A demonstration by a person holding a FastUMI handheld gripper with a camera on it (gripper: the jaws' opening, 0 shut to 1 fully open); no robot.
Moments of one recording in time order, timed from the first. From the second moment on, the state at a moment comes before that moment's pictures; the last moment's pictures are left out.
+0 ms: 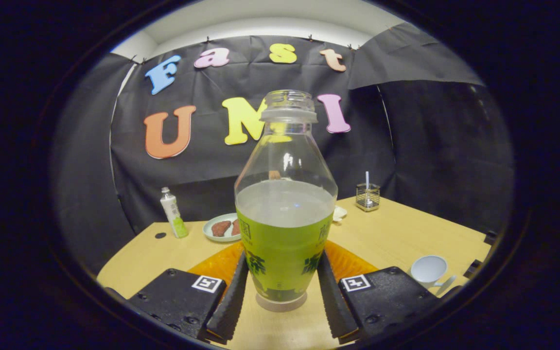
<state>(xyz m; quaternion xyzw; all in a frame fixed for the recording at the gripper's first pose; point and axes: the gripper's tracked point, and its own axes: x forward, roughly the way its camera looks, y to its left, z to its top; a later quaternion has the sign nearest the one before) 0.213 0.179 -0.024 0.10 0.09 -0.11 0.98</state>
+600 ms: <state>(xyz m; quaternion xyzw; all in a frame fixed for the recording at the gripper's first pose) 0.266 0.198 -0.098 0.04 0.17 -0.10 0.98</state>
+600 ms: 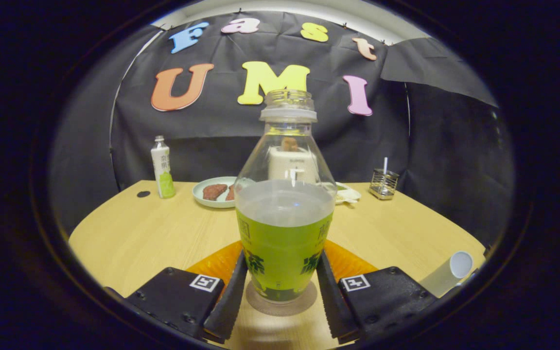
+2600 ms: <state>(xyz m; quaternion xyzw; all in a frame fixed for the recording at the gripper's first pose) 0.088 0.172 -0.005 0.01 0.04 -0.08 1.00</state>
